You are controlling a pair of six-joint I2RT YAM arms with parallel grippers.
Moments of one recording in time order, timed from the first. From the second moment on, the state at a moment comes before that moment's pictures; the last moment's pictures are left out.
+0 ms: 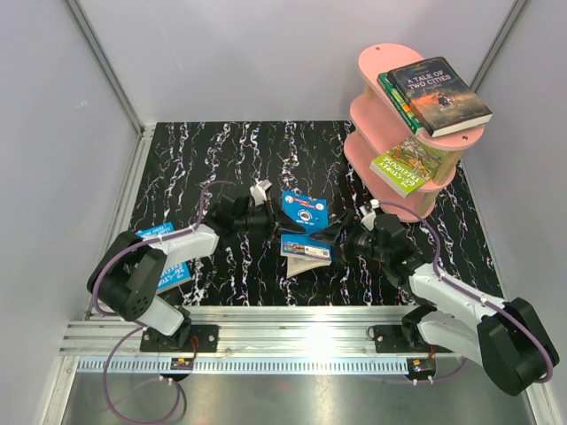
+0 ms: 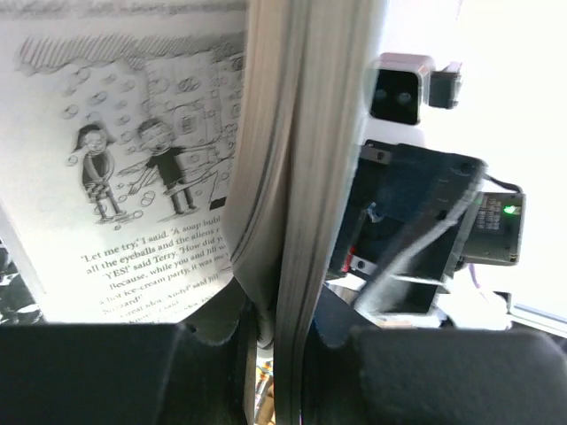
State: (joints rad) left arm -0.57 1.52 0.72 0.35 0.71 -1.28; right arm 0.52 1.05 0.38 0.29 -0.48 1.32
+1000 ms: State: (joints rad) left arm -0.74 1.51 1.66 -0.94 0.12 -0.77; right arm 0.50 0.65 0.47 -0.11 -0.48 1.26
